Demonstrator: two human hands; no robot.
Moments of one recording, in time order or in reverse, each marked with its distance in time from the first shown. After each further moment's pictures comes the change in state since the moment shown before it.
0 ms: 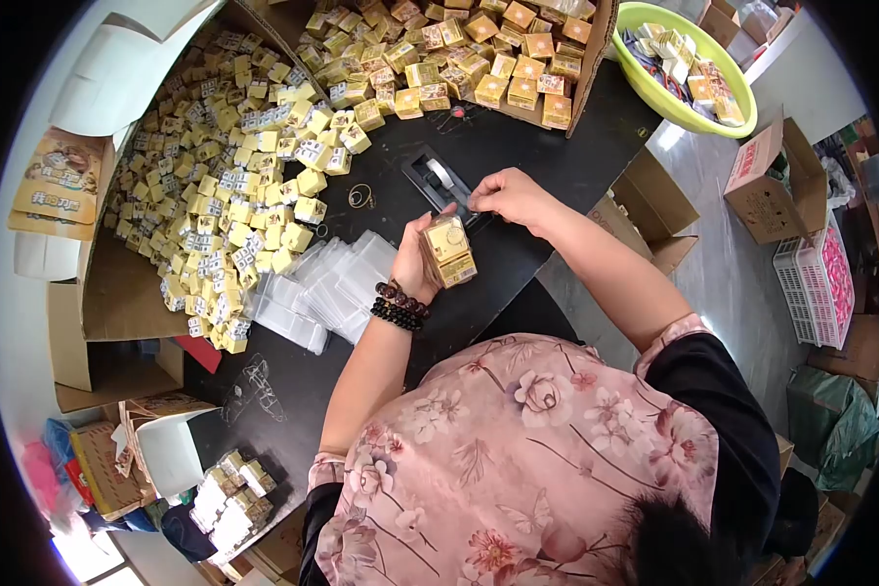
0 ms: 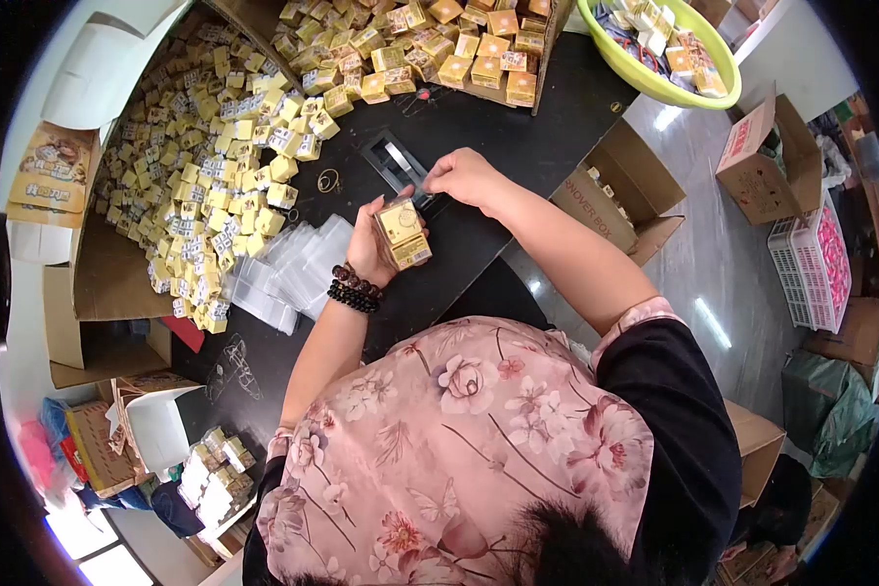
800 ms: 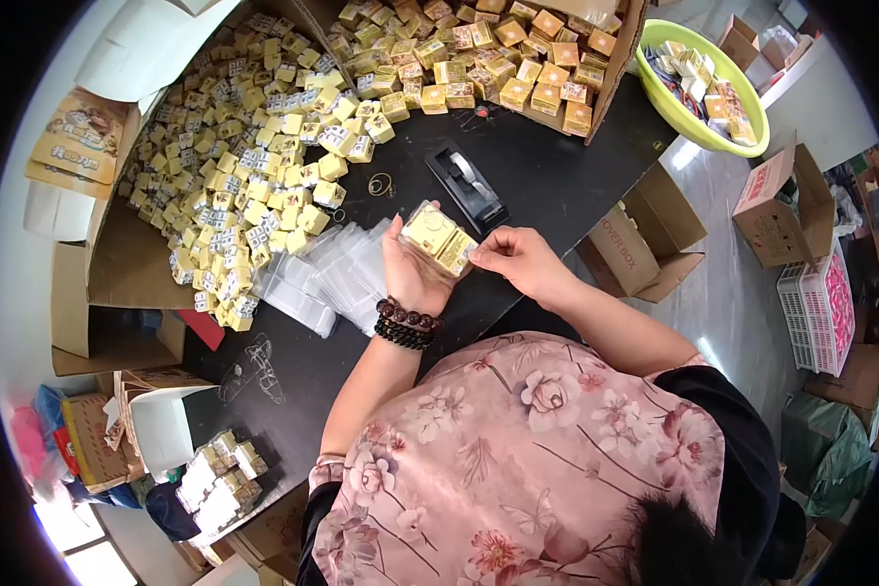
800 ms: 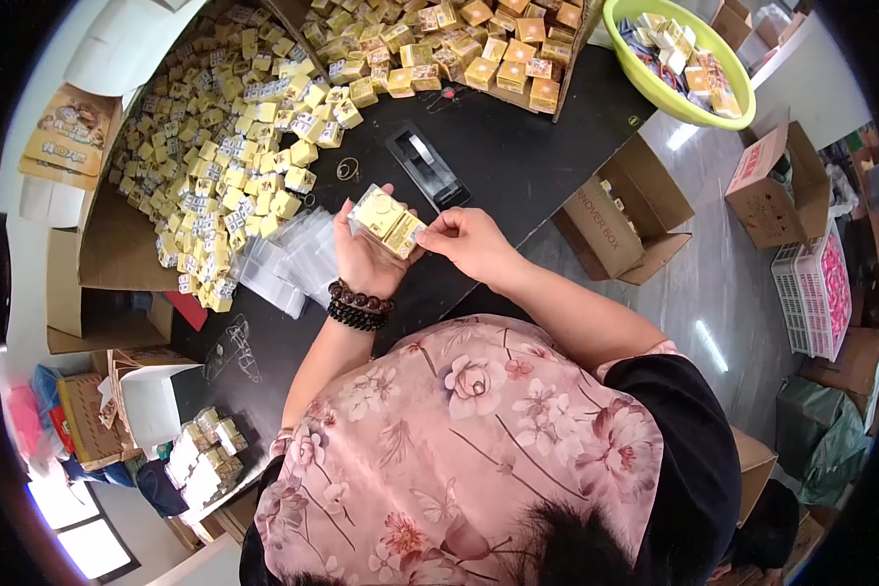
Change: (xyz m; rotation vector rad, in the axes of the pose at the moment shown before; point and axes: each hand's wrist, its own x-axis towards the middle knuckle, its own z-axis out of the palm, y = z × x) left_hand -0.050 0.001 0.023 -0.254 0.105 0.233; right_hand -0.090 -0.026 0.059 0.307 -0.035 -0.063
